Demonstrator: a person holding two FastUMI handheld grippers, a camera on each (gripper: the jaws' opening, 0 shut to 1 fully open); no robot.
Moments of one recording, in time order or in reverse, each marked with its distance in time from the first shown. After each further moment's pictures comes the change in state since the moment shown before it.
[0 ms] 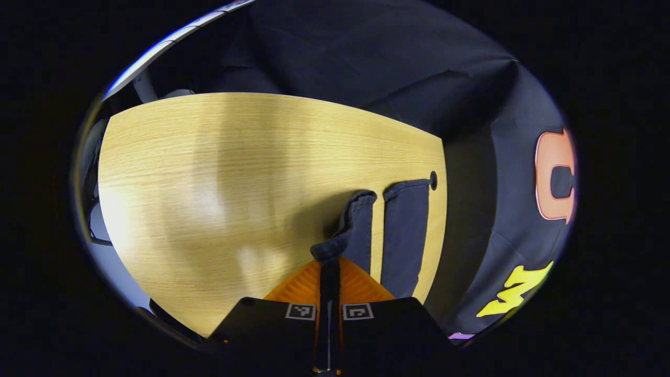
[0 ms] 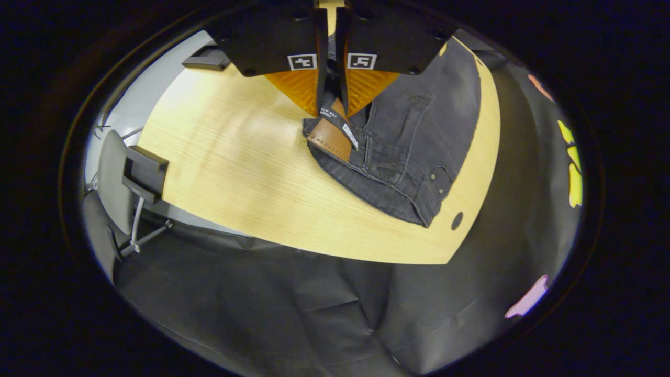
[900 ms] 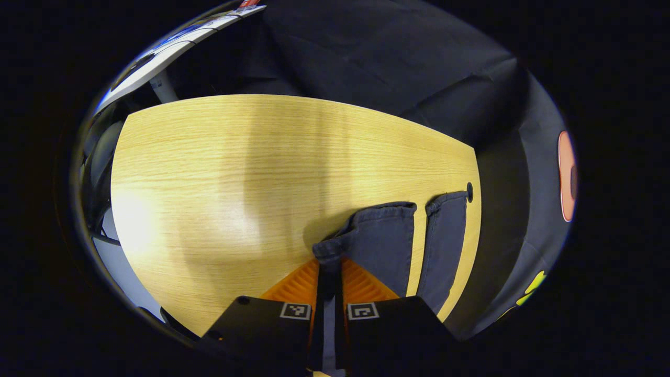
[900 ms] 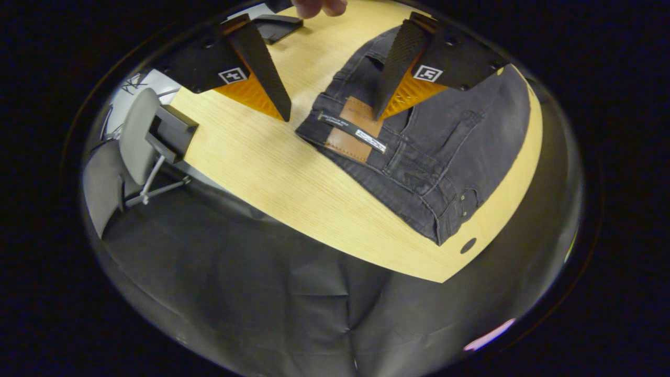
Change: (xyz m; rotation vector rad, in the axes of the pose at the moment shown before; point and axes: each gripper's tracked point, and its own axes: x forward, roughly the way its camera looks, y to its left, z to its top) left arm 0.035 0.046 0.011 -0.009 -0.090 0.177; right arm 0.027 -0.036 0.008 -0.249 -0.124 -0.190
